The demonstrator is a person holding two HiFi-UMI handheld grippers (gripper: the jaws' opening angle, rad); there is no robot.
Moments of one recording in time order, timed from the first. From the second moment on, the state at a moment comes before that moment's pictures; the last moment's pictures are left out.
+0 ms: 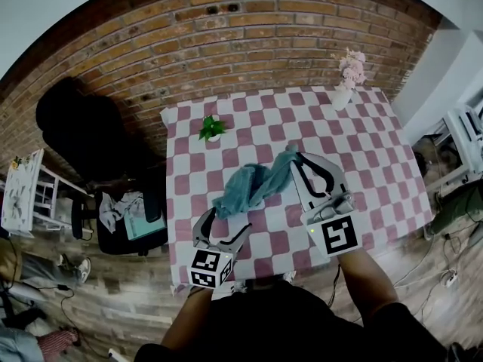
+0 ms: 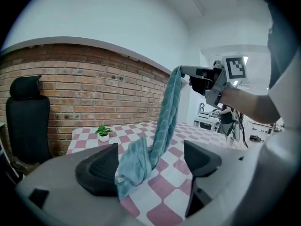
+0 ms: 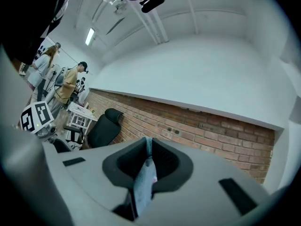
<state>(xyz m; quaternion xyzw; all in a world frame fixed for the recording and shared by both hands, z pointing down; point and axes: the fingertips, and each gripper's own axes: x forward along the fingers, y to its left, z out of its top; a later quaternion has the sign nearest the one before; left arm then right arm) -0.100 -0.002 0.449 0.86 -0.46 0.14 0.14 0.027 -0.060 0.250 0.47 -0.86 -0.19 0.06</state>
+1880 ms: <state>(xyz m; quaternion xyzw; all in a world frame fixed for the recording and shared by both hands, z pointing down) 0.017 0.040 0.457 0.92 -0.33 0.19 0.08 0.020 -0.109 0.002 0.49 -0.77 -0.41 -0.02</state>
